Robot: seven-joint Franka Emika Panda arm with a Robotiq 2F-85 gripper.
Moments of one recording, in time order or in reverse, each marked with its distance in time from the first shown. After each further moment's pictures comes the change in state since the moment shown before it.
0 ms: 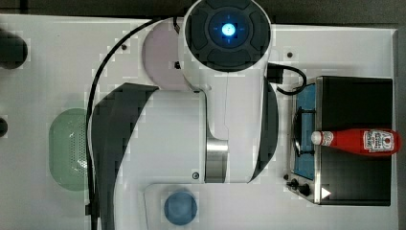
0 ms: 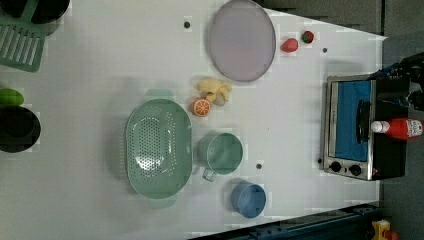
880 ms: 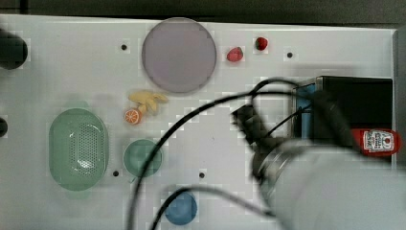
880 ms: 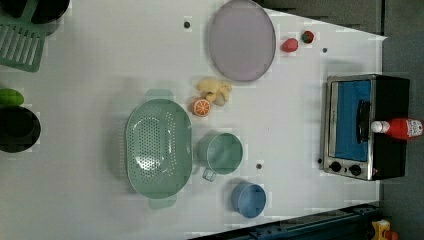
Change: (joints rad) arm -0.039 -0.330 -0.145 -0.107 -0.013 -0.157 0.000
